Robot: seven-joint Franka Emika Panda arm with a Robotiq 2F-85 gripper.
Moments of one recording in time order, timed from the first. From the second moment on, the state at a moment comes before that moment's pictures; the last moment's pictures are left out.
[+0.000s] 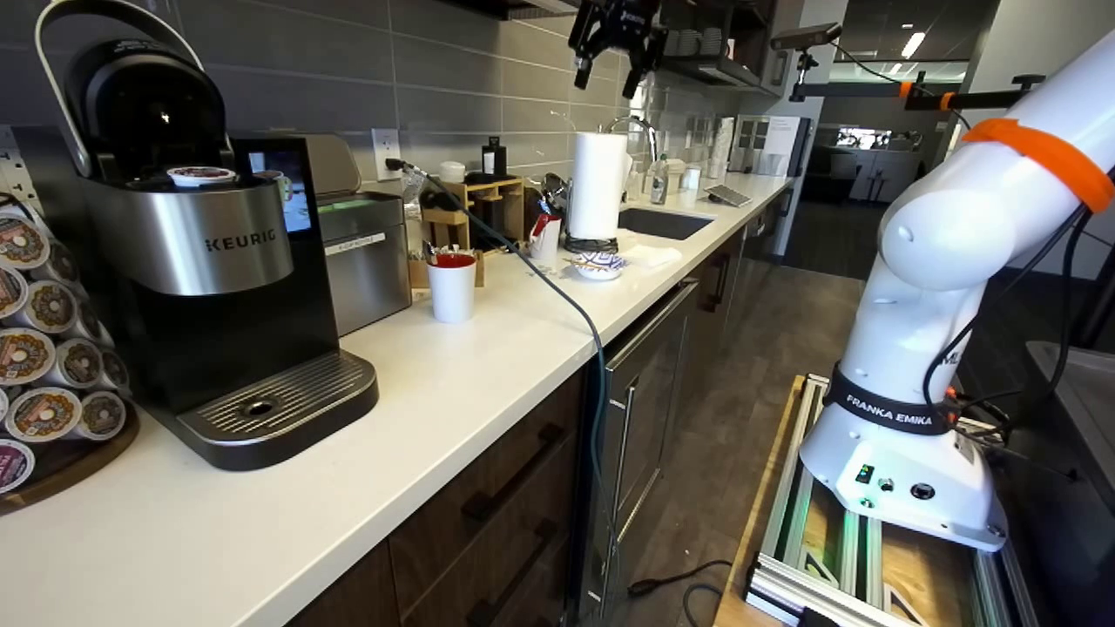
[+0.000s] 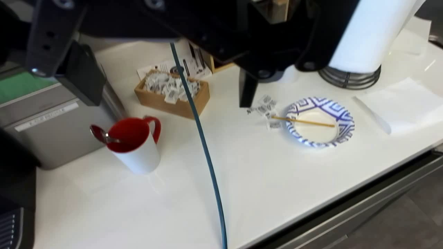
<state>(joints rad) -0.10 -0.62 0.05 -2.26 -0.02 1.98 0.36</state>
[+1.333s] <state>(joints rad) -0.14 -0.44 0.10 -1.62 -0.10 2.06 0.34</state>
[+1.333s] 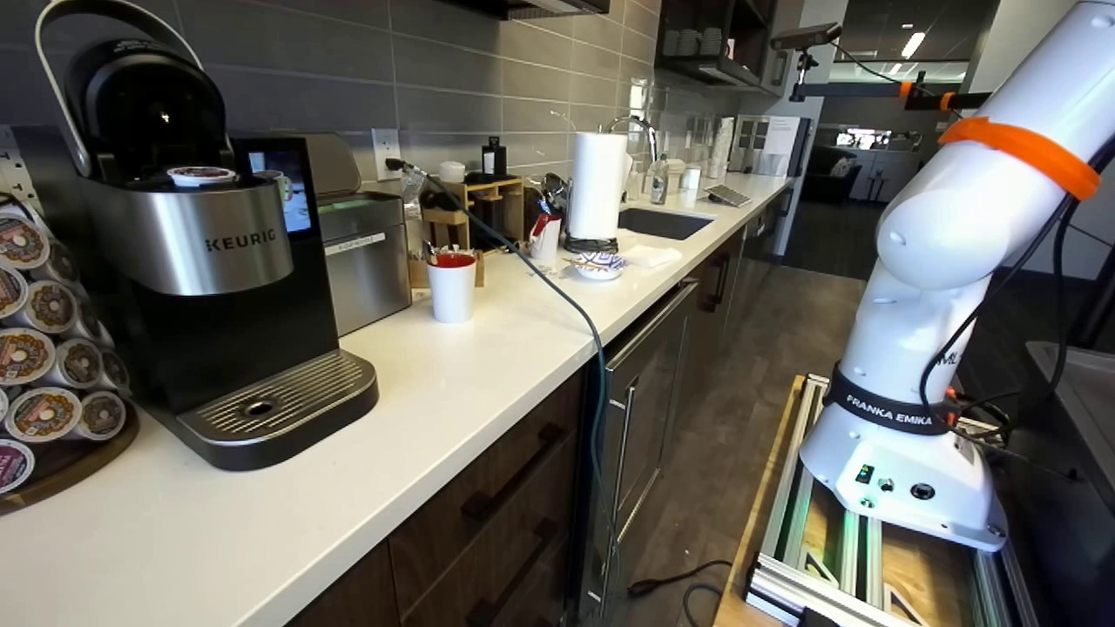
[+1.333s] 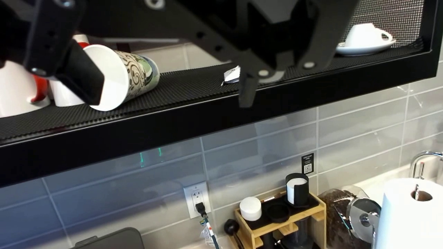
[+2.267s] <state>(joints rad) -0.12 -0.18 0.21 -1.37 -0.36 2.13 0.41</state>
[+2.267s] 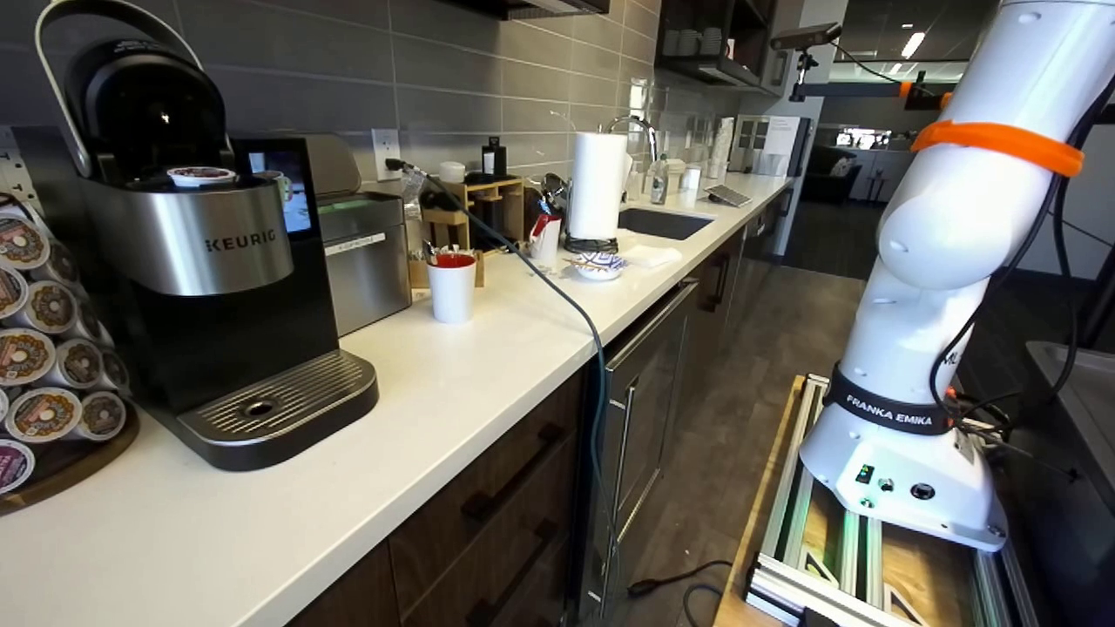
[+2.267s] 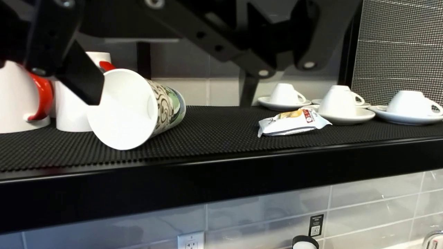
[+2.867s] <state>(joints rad) -0.06 0.06 0.20 -1.12 -0.43 2.13 0.37</state>
